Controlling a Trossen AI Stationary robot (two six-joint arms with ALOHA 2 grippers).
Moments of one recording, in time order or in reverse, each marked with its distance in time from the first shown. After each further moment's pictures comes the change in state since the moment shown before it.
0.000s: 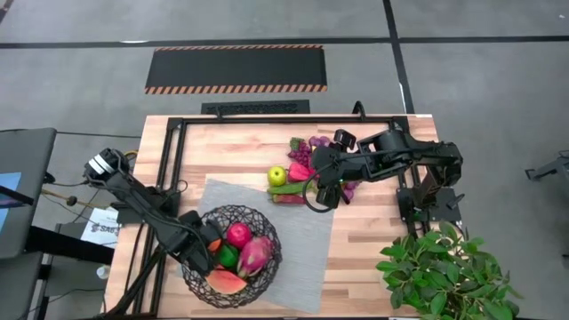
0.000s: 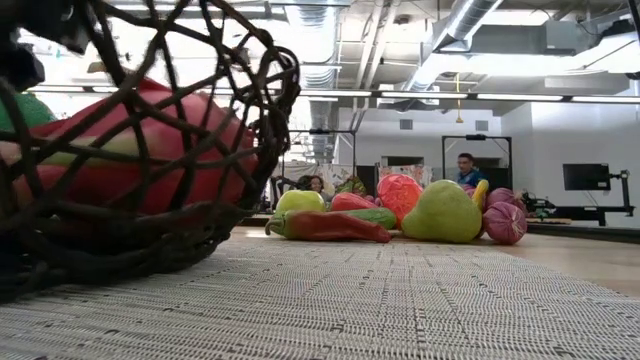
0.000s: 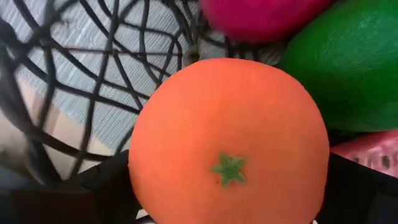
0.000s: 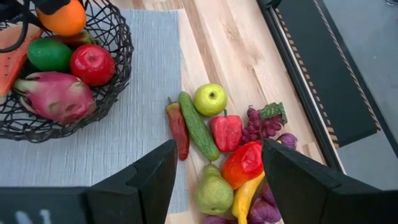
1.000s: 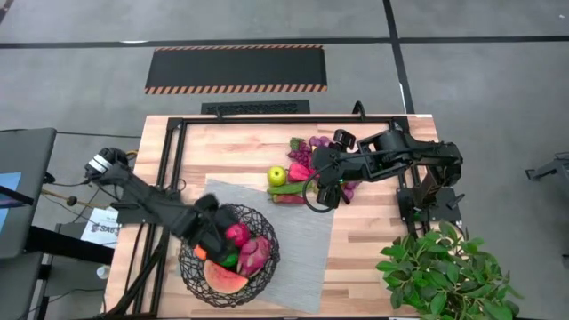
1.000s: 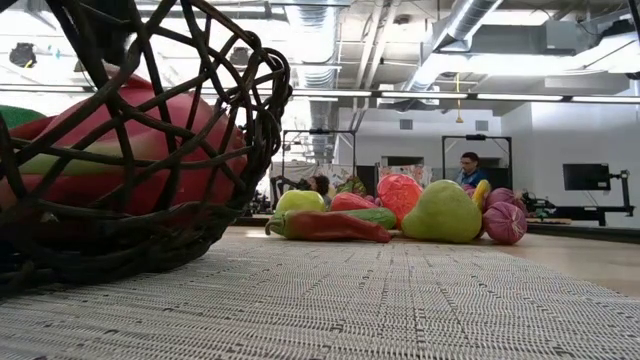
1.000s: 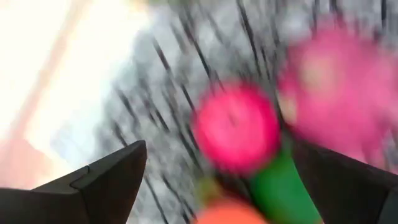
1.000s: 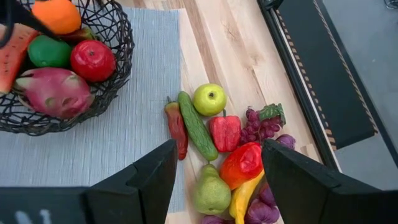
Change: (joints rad) left arm 0.170 -0.003 0.236 -0.059 -0.258 0.228; right arm 0.000 0.000 0.000 0.000 0.000 -0.019
